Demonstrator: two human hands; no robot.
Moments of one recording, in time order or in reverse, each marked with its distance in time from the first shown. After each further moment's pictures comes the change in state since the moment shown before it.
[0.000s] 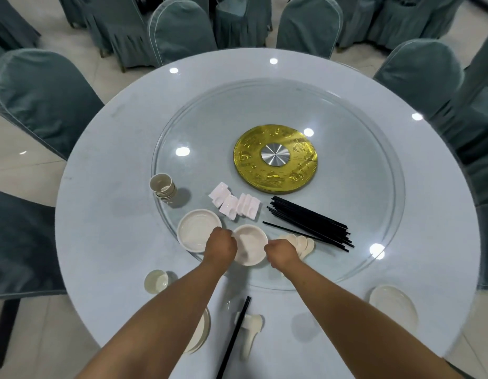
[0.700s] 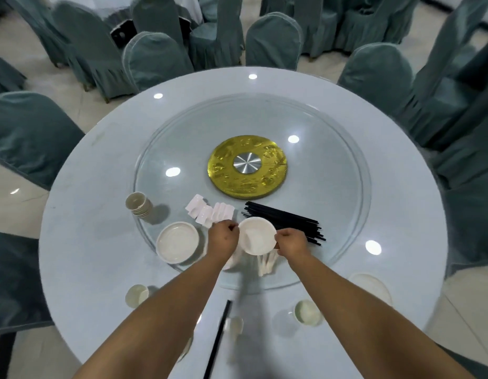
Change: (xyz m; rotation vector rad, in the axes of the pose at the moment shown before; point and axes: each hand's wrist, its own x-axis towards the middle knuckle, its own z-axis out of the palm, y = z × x) left_hand -0.014 0.096 0.006 -0.286 0.047 0.024; right_hand -0.021 0.042 -0.087 0.526 0.280 0.023
